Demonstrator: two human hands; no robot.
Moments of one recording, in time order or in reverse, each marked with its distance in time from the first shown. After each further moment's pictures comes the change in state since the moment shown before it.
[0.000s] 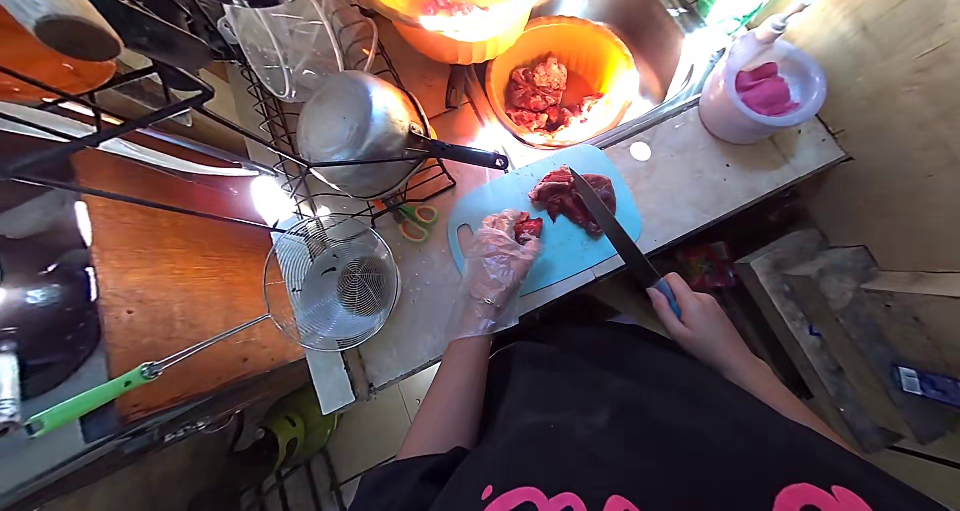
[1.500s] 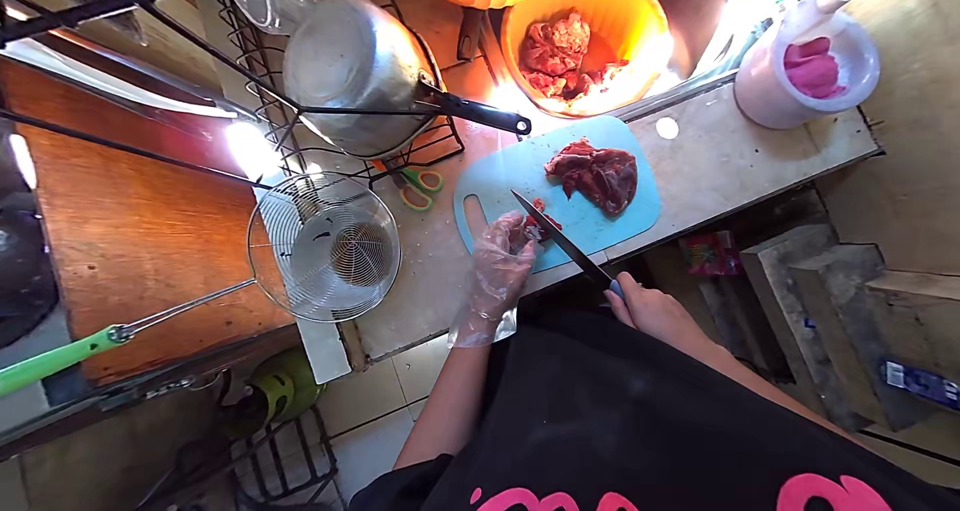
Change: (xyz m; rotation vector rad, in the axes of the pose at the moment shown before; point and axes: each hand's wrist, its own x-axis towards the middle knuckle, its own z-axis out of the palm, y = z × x) left_hand -0.034 -0.053 0.047 -0.483 0.184 0.102; right_hand 0.018 -0.069 0.018 -0.174 -0.510 0.091
